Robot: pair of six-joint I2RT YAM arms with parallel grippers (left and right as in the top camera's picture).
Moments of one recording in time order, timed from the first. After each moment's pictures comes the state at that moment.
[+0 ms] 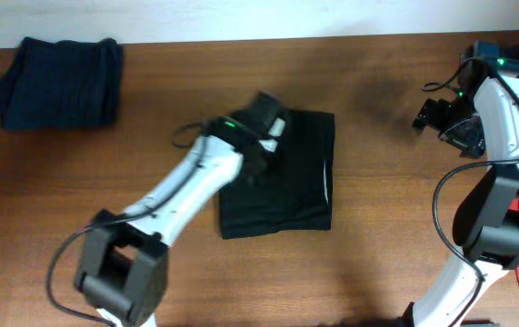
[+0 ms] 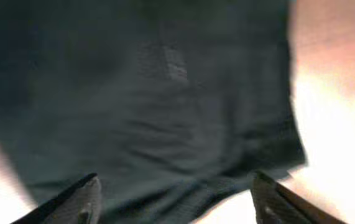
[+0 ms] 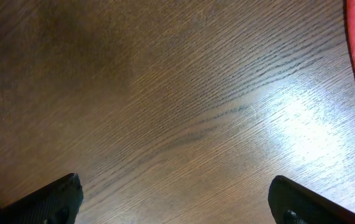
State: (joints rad) left arm -0.56 1.89 1.52 -0.90 0.16 -0.34; right arm -0.27 2.06 1.82 -1.26 0.07 0.37
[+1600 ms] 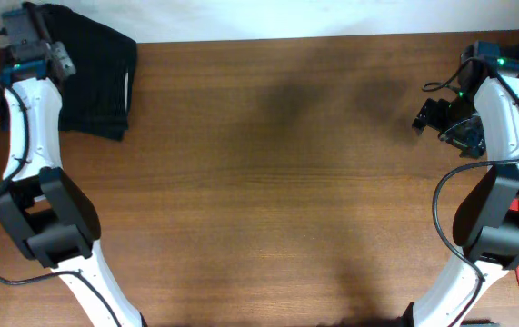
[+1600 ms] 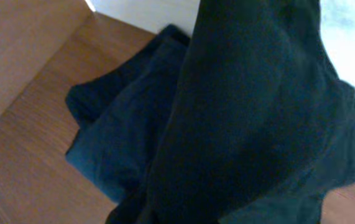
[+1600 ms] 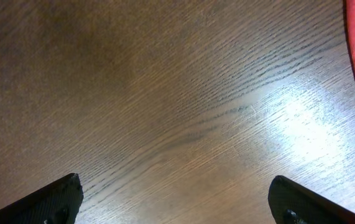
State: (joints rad) left arm 0.27 2.21 2.05 -0.57 -0.30 -0.10; right arm -0.27 2.06 1.82 -1.26 0.07 0.37
